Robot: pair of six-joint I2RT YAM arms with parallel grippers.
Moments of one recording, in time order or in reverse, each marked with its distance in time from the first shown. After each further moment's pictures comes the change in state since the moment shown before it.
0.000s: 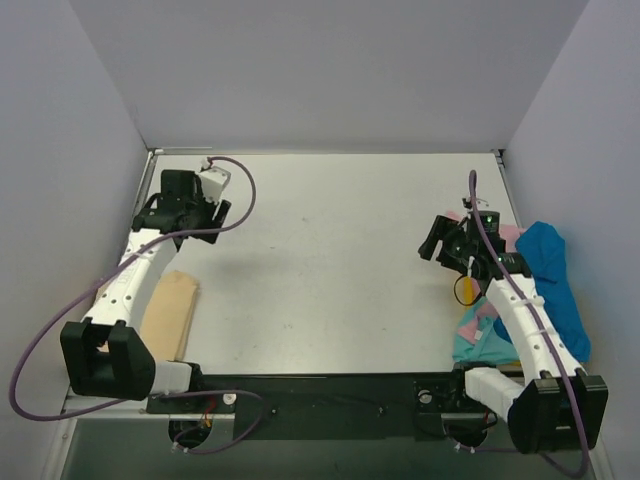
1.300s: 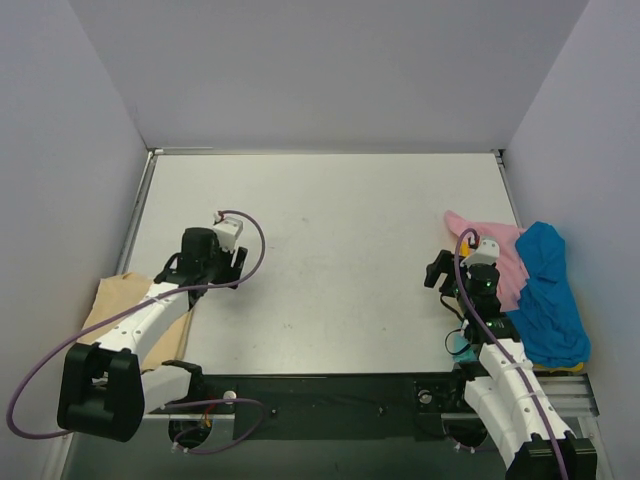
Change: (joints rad) left arm -0.141 -0.216 -0.613 0.436 0.137 -0.225; right arm 0.002 -0.436 -0.583 0.518 0.154 -0.101
